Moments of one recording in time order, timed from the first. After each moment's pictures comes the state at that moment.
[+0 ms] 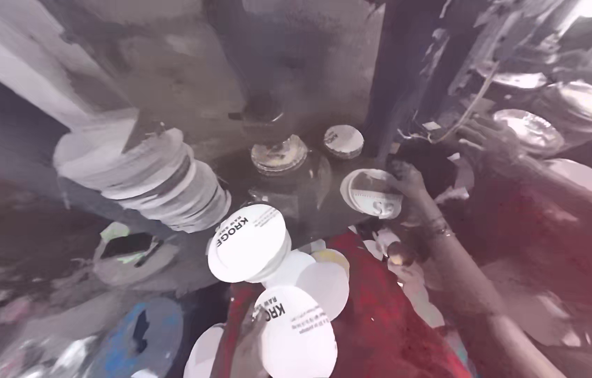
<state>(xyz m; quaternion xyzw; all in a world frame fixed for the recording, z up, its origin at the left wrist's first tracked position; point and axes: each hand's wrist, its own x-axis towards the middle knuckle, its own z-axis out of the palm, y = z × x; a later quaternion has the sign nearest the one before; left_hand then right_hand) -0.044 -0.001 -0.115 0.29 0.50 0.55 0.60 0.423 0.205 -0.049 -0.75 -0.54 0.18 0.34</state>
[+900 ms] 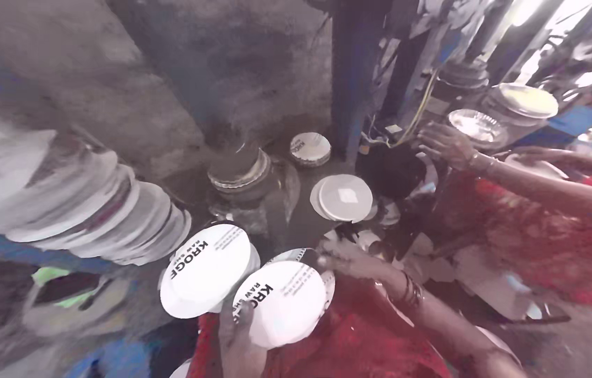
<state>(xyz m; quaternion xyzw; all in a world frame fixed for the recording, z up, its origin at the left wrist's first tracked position) 0.041 0.041 -0.049 0.42 0.44 0.63 0.49 0.295 0.088 -0.033 -0.37 -0.72 0.41 0.41</state>
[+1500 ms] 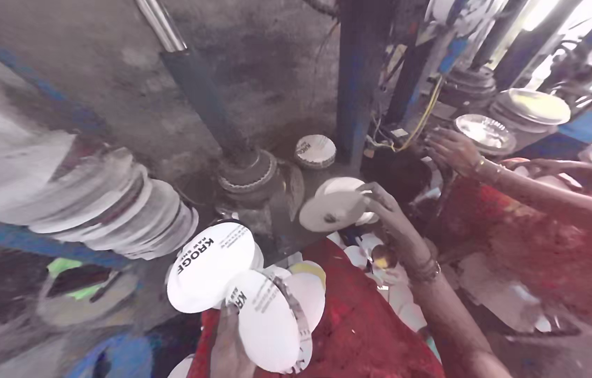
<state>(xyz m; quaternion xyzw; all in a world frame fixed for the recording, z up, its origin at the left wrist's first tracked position) 0.017 0.039 -0.058 0.29 0.37 0.63 0.62 0.378 0.127 -0.021 -0.49 -0.57 0.35 0.55</state>
